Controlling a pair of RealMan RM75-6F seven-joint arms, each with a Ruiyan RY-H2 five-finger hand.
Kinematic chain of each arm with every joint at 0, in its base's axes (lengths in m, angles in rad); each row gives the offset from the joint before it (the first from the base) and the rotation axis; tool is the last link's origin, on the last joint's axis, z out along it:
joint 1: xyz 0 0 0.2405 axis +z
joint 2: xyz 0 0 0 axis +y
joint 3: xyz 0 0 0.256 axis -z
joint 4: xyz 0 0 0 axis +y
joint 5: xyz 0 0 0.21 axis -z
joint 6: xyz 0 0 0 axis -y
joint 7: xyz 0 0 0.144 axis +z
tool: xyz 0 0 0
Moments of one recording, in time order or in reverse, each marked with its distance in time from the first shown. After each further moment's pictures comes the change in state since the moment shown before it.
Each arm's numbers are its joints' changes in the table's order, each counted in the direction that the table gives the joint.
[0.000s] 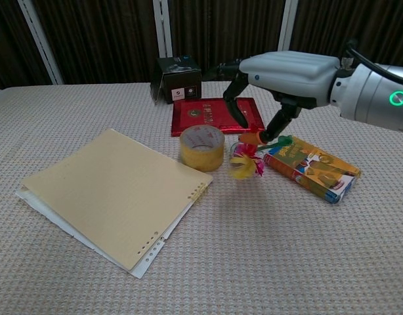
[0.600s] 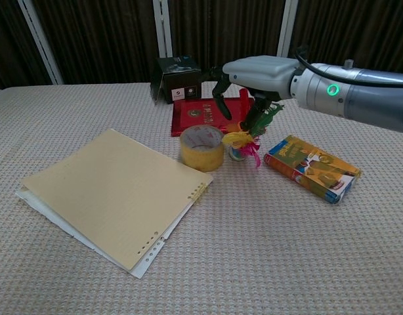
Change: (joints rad) left arm -0.006 -0.010 0.015 0.008 0.026 0.010 0.010; right arm 0.137 -0.157 -0.051 0.324 -0.089 0.127 0.095
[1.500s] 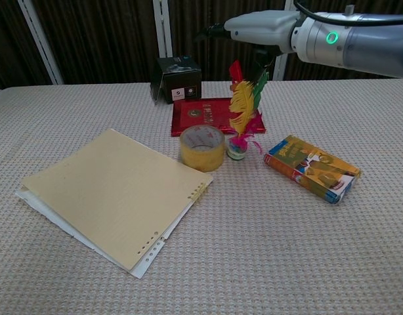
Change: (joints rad) left arm -0.006 0.012 0.007 0.007 0.012 0.018 -0.047; right arm 0.074 0.107 -0.050 -0.017 -0.075 0.042 -0.065
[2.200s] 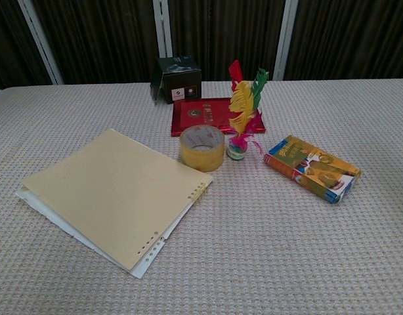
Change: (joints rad) left arm 0.023 0.039 -0.026 -0.026 -0.131 -0.087 -0.114; right arm -0.635 0.583 0.145 -0.745 -0.158 -0.596 -0.282
